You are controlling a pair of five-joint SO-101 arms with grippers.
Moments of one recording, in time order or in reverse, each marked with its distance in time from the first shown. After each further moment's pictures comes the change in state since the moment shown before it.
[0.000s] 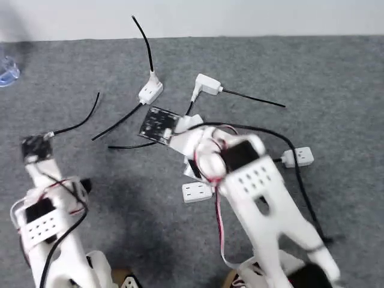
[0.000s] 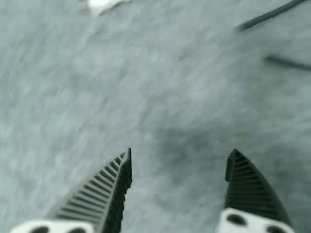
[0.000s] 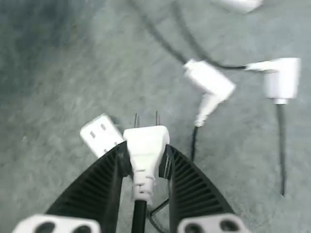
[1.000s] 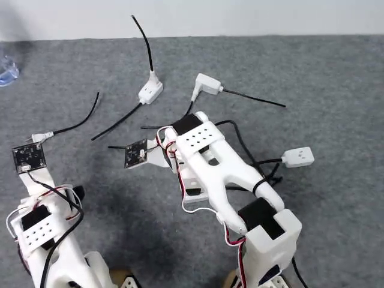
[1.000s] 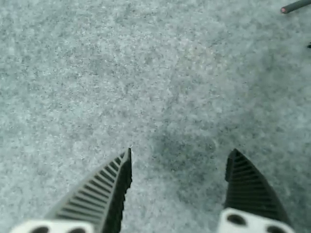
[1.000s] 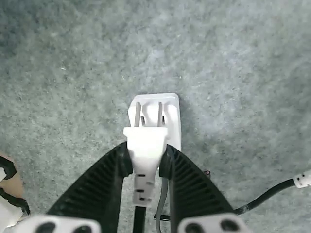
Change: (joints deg) left arm -5.4 0.0 3.8 -3.6 -3.2; right arm -3.3 35.9 -15.6 10.7 19.1
